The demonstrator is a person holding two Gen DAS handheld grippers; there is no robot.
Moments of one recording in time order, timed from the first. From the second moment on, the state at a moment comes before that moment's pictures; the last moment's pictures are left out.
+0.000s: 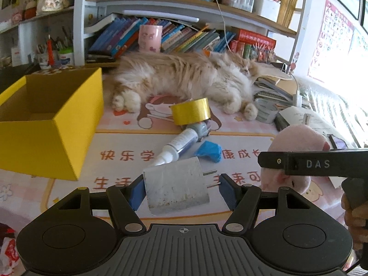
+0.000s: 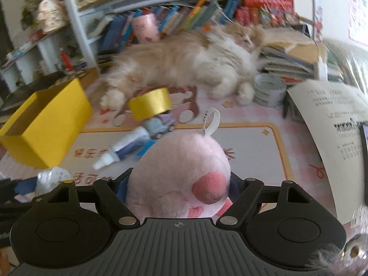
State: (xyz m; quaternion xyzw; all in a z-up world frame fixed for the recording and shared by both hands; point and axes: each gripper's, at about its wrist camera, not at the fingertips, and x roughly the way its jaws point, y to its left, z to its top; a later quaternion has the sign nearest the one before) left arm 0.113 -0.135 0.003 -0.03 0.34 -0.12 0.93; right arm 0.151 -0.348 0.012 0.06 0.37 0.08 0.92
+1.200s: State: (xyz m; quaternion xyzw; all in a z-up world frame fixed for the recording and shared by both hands) left arm 0.017 -0.001 0.005 -0.02 0.34 -0.13 0.93; right arm 0.053 -0.198 0.007 0.04 0.38 0.11 0.92
